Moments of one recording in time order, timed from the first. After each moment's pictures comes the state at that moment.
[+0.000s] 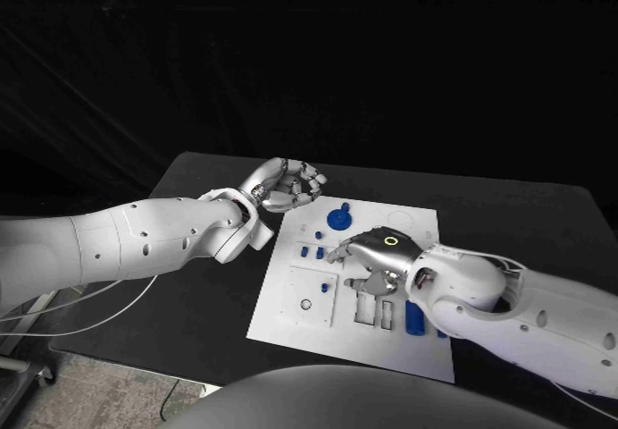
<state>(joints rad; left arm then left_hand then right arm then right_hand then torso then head) 1.15 -0.80 -0.21 1.39 -0.54 -0.47 0.49 1.53 -0.08 0.19 0.28 0.68 0.73 0.13 0.39 0.41 0.63 0.12 0.74 0.48 1.01 0.05 1.23 0.62 0.06 1.29 0.16 1.30 1.31 1.05 -0.69 -0.11 1.66 -1.82 -0.22 -0.08 1.40 -0.12 0.28 0.01 0.29 0.83 0.13 0.08 0.32 0.73 0.12 0.38 0.32 1.29 0.02 1.12 1.11 0.14 1.23 0.13 0.71 1.31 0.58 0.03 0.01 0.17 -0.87</state>
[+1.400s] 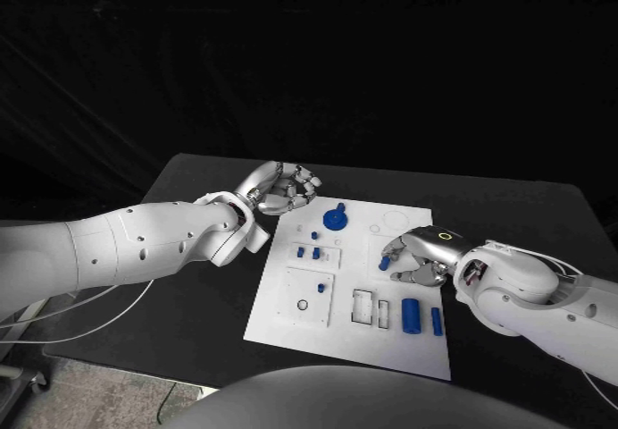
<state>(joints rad) 1.14 -0.79 -0.21 1.37 -0.54 -0.46 0.48 1.53 -0.08 0.19 0.28 0.68 0.73 0.14 0.39 0.41 0.63 0.12 0.74 0.47 1.00 0.05 1.23 0.61 0.06 1.29 0.16 1.30 1.31 1.04 -0.84 -0.11 1.59 -1.71 -0.24 -0.11 1.45 -0.09 0.16 0.15 0.19 0.90 0.15 0.10 0.22 0.89 0.11 0.35 0.17 1.40 0.03 1.19 1.11 0.14 1.38 0.13 0.87 1.31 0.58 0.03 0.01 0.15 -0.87</state>
